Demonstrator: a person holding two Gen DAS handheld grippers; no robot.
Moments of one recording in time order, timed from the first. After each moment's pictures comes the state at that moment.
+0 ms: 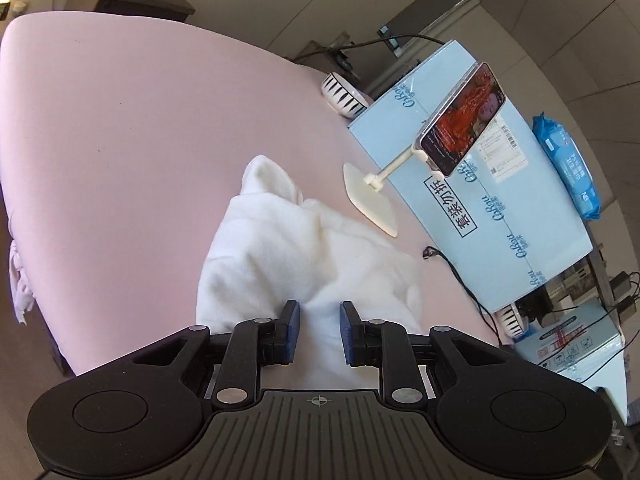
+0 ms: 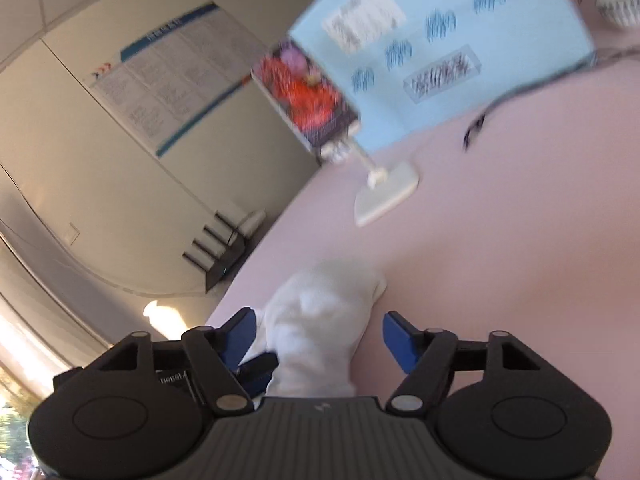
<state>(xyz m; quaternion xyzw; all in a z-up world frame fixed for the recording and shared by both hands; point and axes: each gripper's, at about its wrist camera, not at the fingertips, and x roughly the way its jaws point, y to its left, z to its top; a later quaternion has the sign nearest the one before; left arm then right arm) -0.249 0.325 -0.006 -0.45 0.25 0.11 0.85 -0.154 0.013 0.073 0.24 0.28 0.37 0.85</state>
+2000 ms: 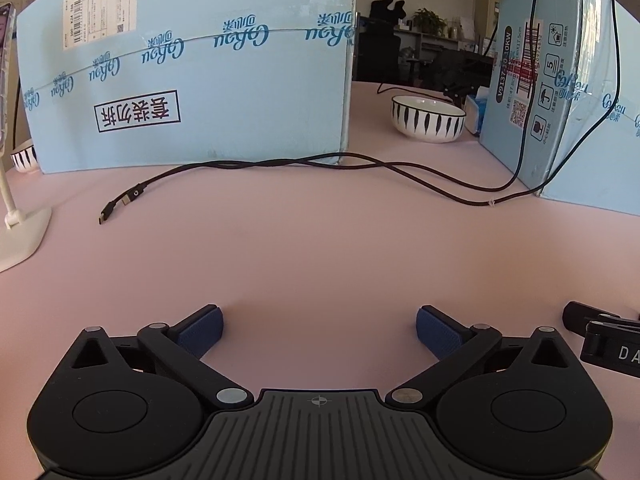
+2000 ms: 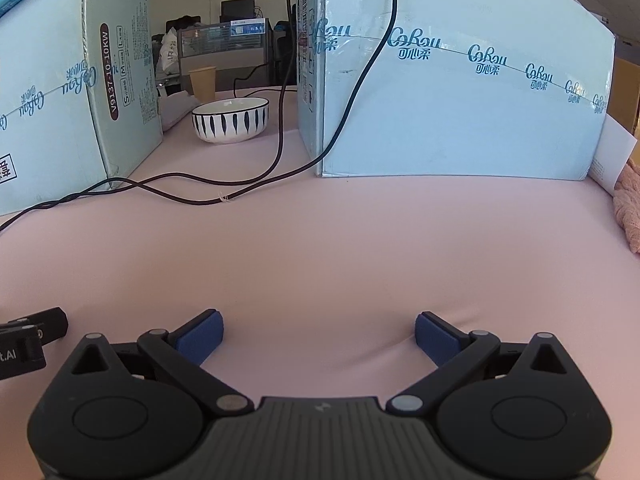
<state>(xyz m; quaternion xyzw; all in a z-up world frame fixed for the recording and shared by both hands) 0.010 0.013 -0.002 -0.02 0.33 0.00 0.94 -0.006 -0.196 0.001 0.02 0.33 -0.08 0.94</state>
